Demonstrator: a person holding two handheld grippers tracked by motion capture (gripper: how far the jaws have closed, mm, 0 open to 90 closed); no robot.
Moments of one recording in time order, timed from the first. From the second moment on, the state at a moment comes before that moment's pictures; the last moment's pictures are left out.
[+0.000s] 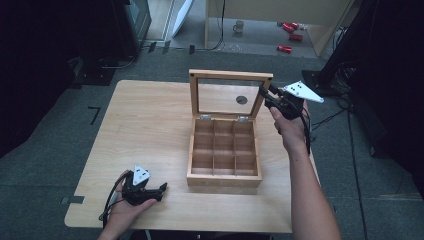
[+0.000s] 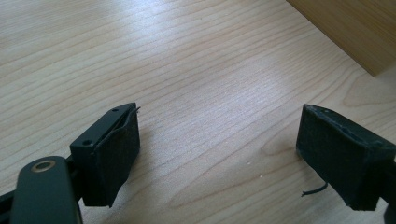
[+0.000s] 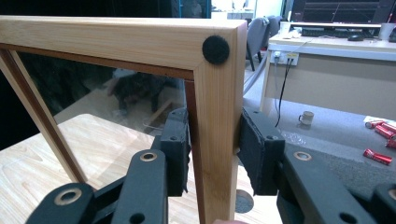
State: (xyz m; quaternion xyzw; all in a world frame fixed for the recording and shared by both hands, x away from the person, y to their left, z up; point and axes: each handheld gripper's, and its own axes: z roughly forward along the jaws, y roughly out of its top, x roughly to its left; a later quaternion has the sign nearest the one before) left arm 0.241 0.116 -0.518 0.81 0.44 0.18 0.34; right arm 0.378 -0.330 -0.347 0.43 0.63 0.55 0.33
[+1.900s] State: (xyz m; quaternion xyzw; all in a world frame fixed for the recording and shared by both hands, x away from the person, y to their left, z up) left arm 0.241 0.115 -0.518 0.81 0.44 0.18 0.34; right arm 0.435 -0.321 -0.339 0.55 0.61 0.48 0.30
